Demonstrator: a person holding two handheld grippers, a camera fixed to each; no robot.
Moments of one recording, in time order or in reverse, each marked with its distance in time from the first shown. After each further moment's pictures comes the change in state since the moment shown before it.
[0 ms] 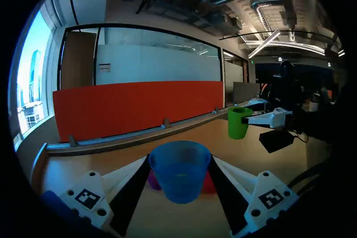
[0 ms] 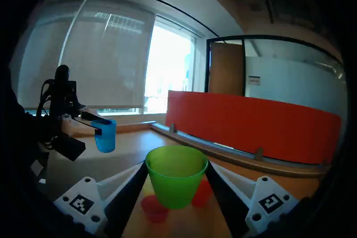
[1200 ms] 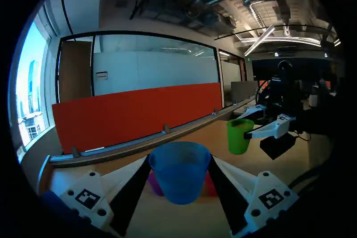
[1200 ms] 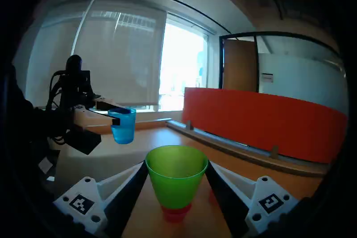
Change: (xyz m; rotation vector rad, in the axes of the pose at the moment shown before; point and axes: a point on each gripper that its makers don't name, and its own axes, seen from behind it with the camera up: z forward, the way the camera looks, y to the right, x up) left arm 0.021 0.000 -0.002 -0.007 0.019 0.069; right arm -0.012 -0.044 0.007 0.119 -0.020 0.002
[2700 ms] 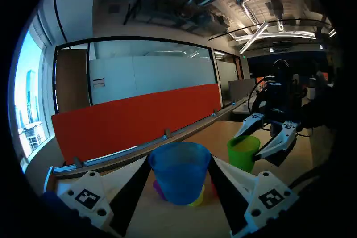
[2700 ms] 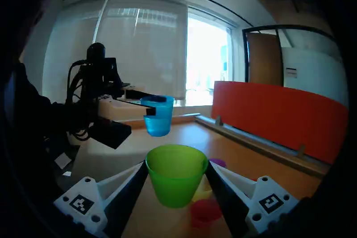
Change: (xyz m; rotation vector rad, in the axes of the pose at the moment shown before) left arm 0.013 -0.010 0.004 -0.018 0.019 0.064; right arm -0.010 -0.059 0.029 0.203 -0.043 0.002
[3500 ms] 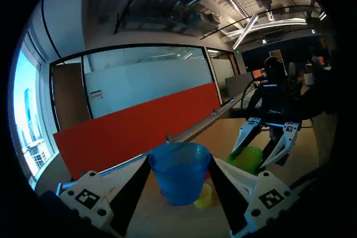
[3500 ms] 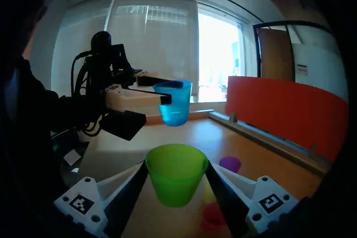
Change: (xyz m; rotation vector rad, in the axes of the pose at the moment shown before) left arm 0.017 0.001 0.005 -0.005 0.020 0.117; right arm -0.013 -0.021 0.016 0.100 -0.029 -0.003
